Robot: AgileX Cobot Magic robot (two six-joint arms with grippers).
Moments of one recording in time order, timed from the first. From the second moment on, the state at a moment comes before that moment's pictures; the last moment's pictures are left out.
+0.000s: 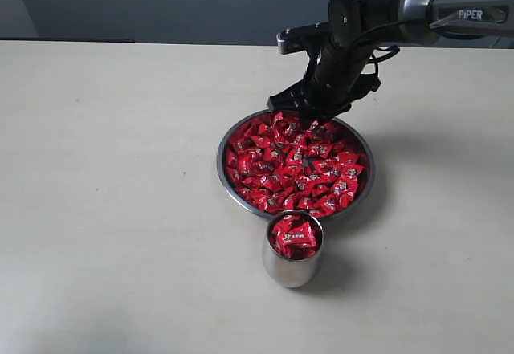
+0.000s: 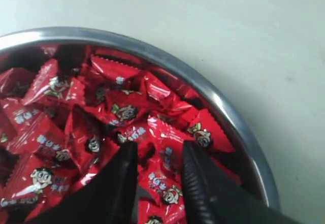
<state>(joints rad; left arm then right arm) 0.17 0.00 0.00 0.03 0.34 0.03 0.56 2.17 -1.60 0.01 0.77 0.05</state>
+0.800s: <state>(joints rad) 0.17 0.00 0.00 0.03 0.34 0.03 0.56 2.19 -1.60 -0.07 0.73 0.04</state>
